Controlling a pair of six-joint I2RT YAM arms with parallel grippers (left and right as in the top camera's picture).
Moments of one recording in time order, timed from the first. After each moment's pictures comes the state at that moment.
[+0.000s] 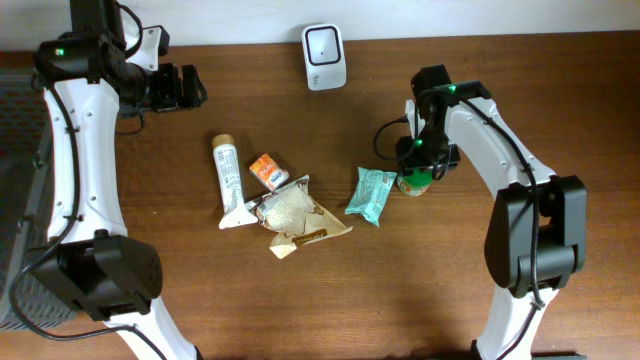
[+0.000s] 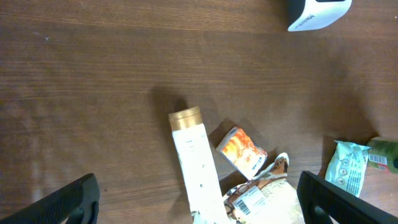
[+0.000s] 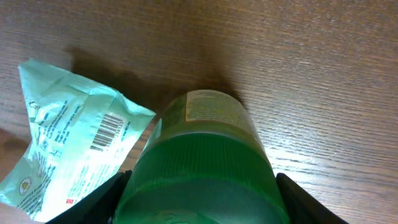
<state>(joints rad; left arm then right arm) 0.11 2.00 2.16 -1.31 0.27 0.04 0.16 2.05 1.63 -1.11 -0.06 0.03</state>
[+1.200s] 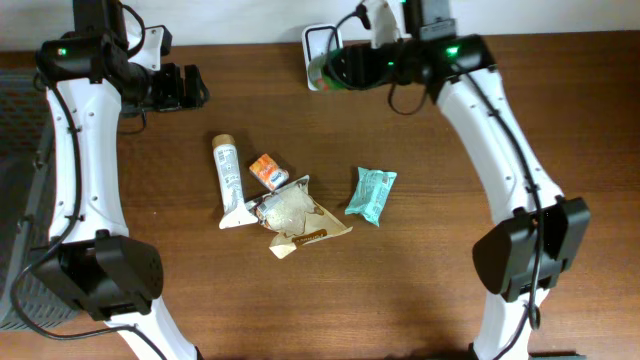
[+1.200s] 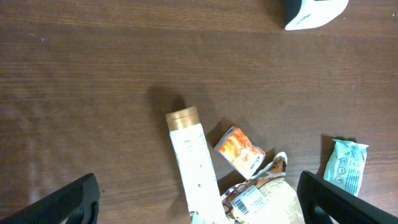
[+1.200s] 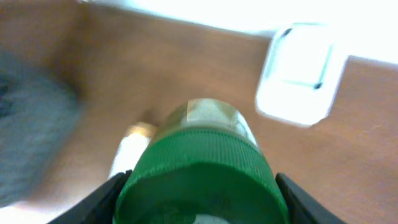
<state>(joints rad) 0.10 2.00 2.16 -1.31 0.27 0.04 0.28 2.05 2.07 -0.76 -0.43 0.08</state>
